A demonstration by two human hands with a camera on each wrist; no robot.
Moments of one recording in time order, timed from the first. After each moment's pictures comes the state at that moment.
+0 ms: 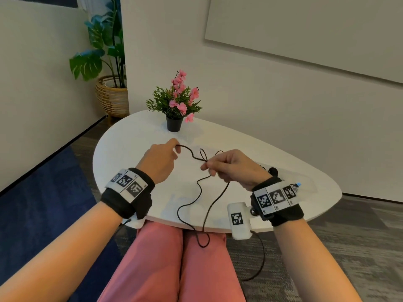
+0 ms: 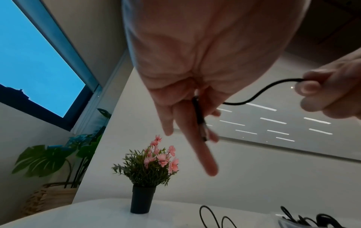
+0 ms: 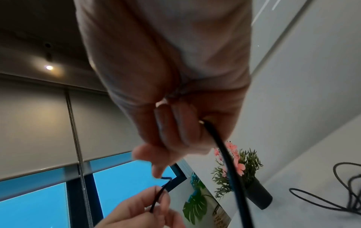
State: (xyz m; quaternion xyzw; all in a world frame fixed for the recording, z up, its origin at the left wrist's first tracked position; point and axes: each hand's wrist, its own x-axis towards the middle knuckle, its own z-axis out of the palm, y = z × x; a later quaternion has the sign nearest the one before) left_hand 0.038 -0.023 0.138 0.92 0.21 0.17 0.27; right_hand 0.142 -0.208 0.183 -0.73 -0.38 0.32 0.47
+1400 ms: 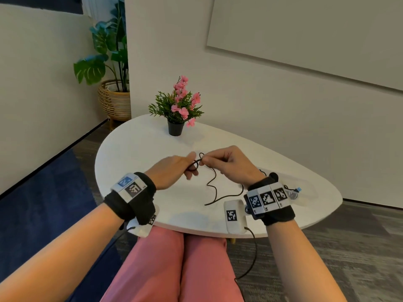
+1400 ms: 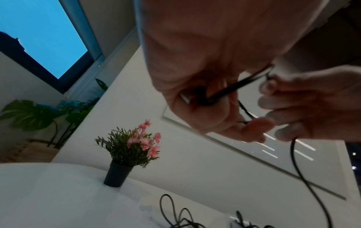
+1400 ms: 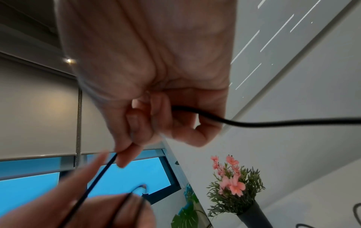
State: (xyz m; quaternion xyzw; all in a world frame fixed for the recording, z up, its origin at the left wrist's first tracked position) left_hand 0.029 -0.042 0.157 0.91 0.12 0.07 0.39; right_hand 0.141 -0.196 0.190 -0.72 -0.49 0.16 0.45
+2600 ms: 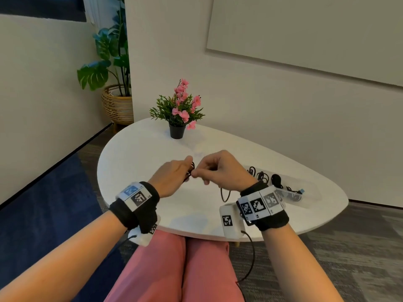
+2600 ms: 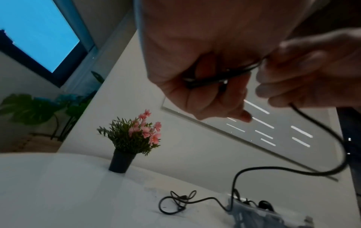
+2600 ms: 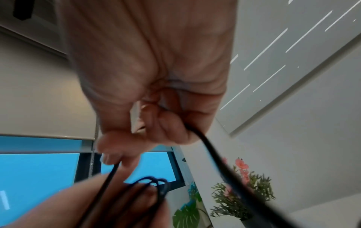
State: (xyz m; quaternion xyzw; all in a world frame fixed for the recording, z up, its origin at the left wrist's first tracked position) left_hand 0.039 -0.046 0.138 0.89 0.15 0.13 0.40; right_hand 0.135 -0.187 0.183 -0.73 -0.53 0.16 0.40
